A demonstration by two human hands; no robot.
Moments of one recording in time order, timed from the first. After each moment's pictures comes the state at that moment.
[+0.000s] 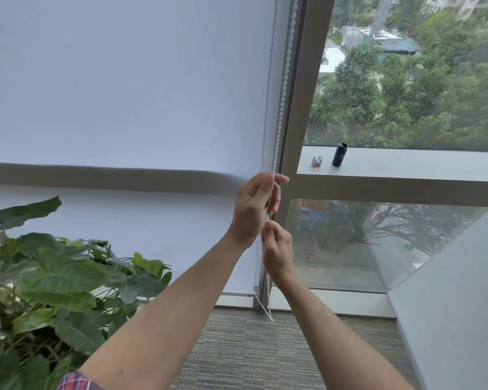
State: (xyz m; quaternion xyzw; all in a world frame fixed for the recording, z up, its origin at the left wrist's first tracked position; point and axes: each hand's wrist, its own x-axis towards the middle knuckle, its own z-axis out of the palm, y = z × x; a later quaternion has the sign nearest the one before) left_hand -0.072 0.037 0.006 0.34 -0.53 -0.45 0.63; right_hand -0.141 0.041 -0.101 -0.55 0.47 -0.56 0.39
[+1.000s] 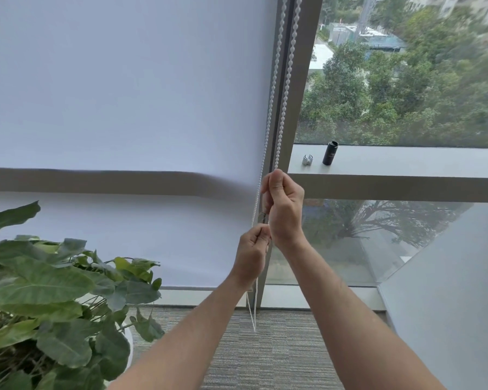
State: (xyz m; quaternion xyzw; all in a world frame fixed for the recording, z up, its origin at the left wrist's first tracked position) left_hand -0.088 0.053 -0.088 0.47 -0.49 -0.49 0.55; right_hand -0.151 0.021 0.002 -0.50 0.33 -0.66 0.45
